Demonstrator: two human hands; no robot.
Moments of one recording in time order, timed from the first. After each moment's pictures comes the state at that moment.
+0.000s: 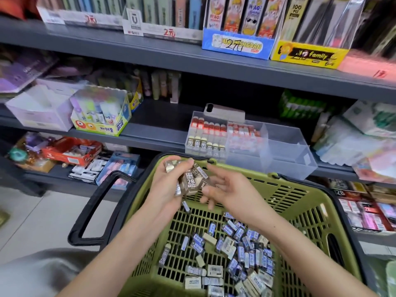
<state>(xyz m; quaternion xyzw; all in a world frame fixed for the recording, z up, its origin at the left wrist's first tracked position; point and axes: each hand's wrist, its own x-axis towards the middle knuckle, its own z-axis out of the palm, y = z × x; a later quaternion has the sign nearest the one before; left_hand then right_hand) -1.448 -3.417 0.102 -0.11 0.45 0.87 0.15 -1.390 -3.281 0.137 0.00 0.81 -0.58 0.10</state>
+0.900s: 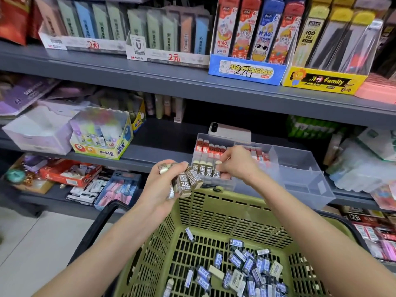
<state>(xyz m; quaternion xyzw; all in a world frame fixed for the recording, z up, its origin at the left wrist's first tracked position) -1.510 -3.431 0.117 -0.12 0.47 0.86 0.16 -1.546 -3.243 0.126 0.12 0.93 -0.35 0.05</state>
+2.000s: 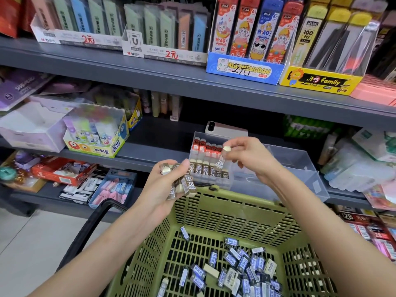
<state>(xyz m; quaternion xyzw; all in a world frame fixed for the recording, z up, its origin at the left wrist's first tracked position) -1.511 -3.427 0.108 -0.09 0.49 0.85 0.18 -1.520 -3.226 0.166 0.10 0.84 -0.53 0.03</state>
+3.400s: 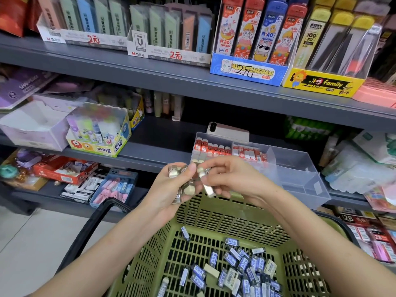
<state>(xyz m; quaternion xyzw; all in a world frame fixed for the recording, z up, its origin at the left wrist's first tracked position) -1.504 -3.424 0.111 -0.05 0.49 0.85 0.21 -1.485 -3.262 0.163 0.00 0.79 -0.59 0.18</state>
